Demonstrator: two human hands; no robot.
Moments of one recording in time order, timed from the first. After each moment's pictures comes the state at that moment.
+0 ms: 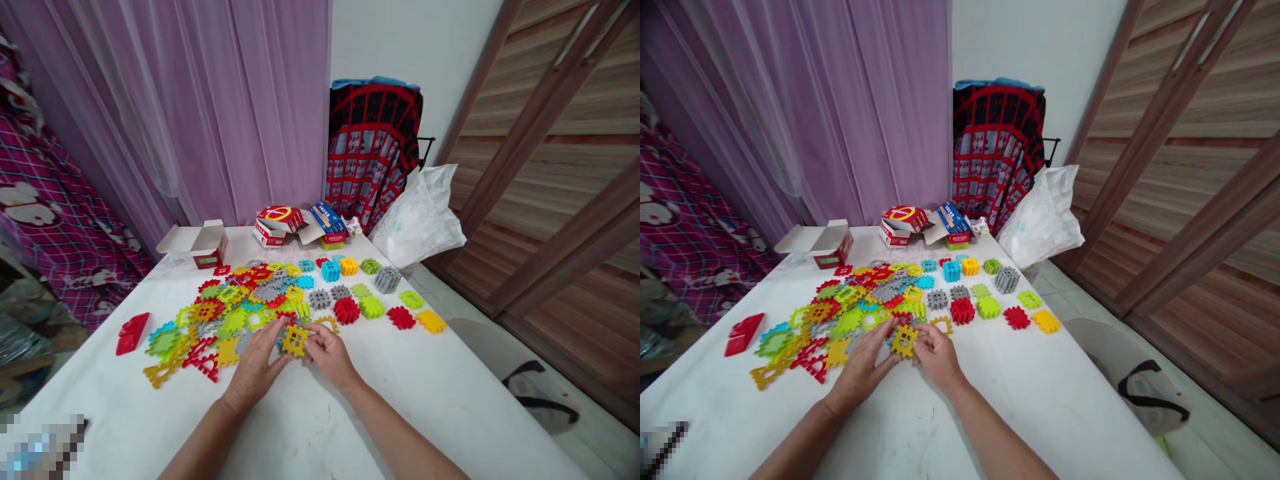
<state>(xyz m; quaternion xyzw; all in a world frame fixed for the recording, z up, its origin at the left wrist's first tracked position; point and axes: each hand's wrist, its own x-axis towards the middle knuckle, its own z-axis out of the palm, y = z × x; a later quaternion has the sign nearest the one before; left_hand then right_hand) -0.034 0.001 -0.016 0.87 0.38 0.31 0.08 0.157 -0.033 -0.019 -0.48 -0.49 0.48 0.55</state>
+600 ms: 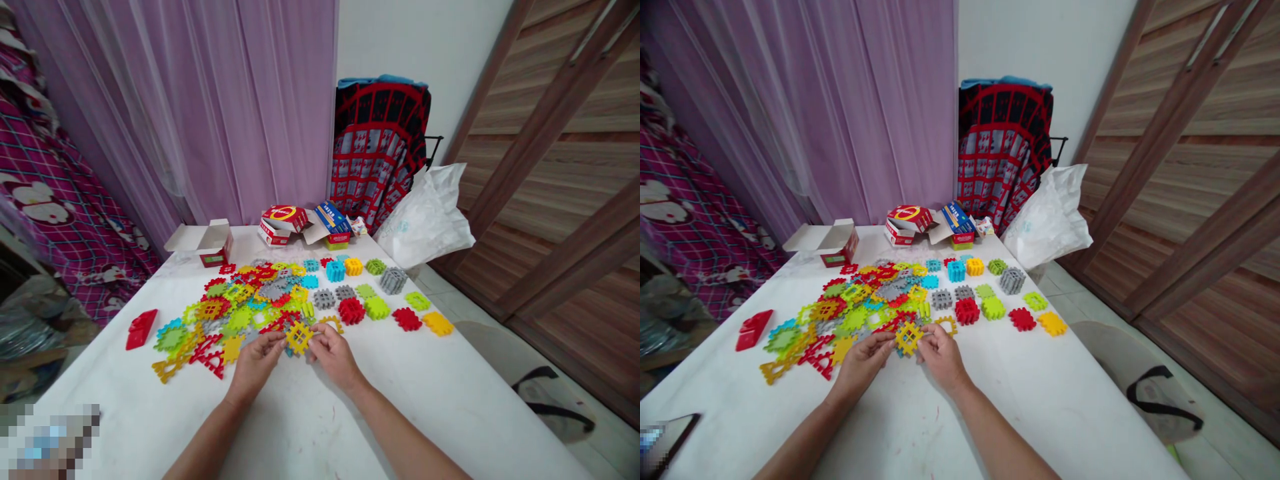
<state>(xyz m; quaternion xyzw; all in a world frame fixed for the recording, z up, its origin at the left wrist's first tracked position) -0.024 -0.004 -0.011 0.61 0.50 0.43 0.44 0.157 -0.034 -0.019 -0.47 -0.48 0.49 0.55</state>
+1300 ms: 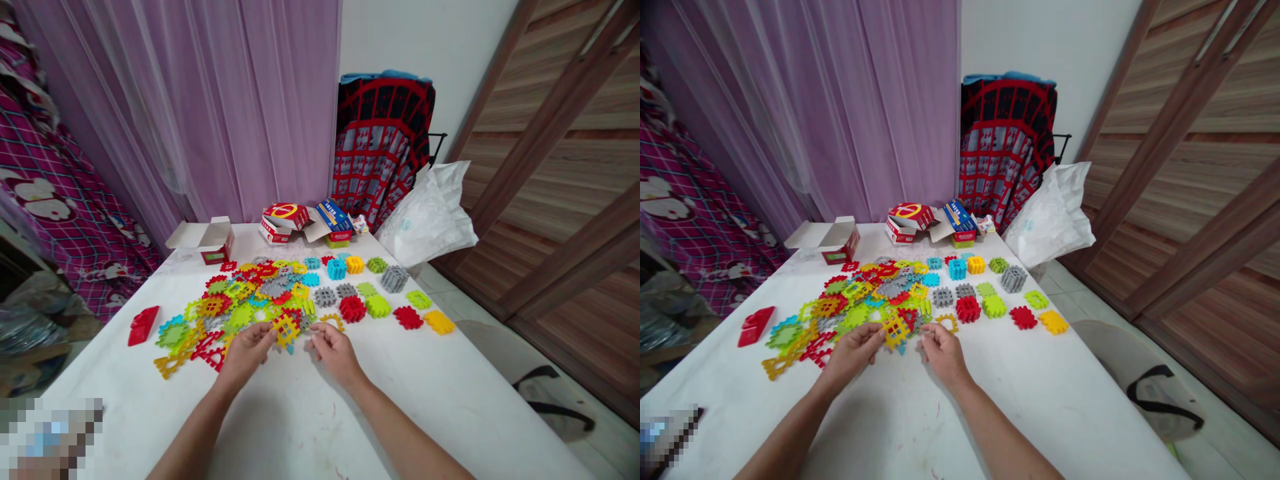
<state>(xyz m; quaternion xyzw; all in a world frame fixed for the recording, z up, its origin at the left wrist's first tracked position) -0.042 0.004 0.008 0.63 0.55 0.35 0.42 0.158 -0.032 -0.024 -0.50 -0.47 0.46 0.56</state>
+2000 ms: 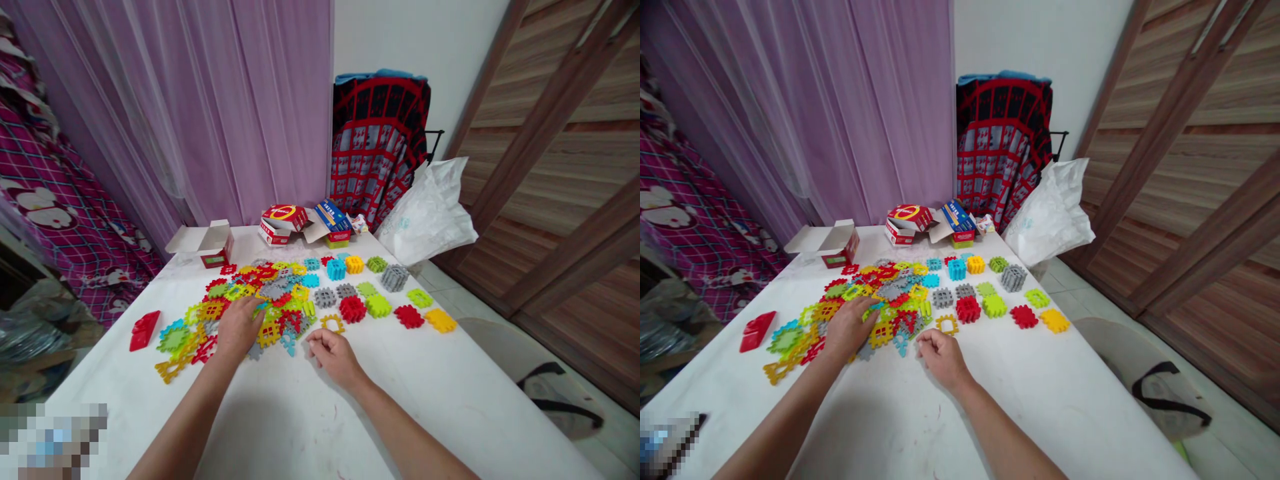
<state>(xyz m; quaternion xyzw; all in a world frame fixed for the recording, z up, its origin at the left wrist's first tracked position) -0.052 0.051 0.037 0.80 0.58 0.18 -0.03 0.159 -0.037 -0.016 -0.52 -0.52 0.47 0.49</state>
